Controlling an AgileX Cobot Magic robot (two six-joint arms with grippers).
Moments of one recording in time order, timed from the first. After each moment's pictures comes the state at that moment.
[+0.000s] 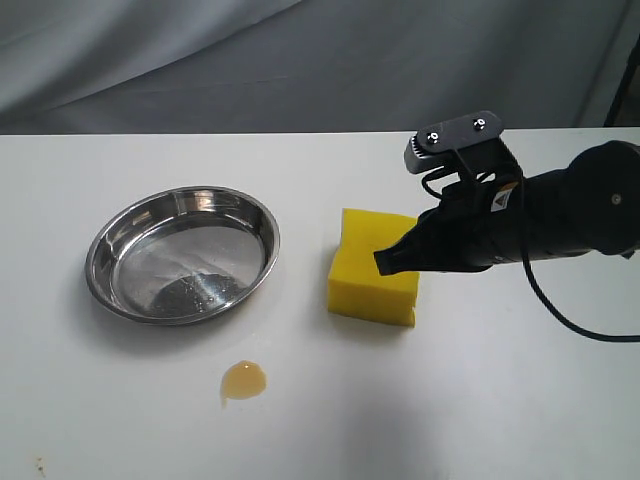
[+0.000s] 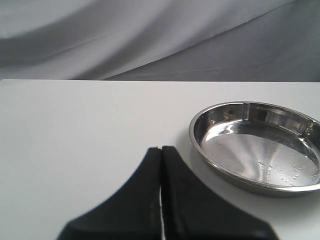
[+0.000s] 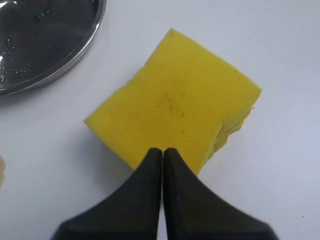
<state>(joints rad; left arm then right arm) 0.02 0.01 0.01 0.06 0.27 -0.06 0.48 1.58 -0.84 0.30 0.21 -0.26</state>
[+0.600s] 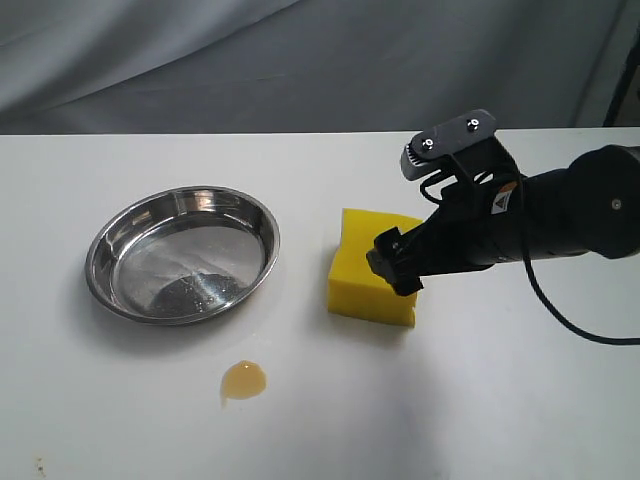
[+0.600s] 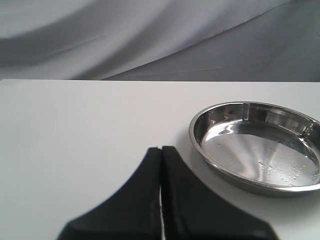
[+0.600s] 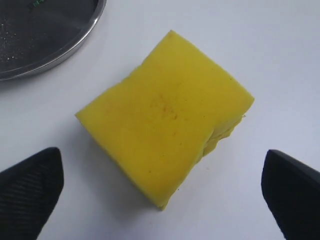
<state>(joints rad) 0.02 0.01 0.01 0.06 0.27 -0.06 0.48 1.58 -0.84 0.22 0.20 -0.28</state>
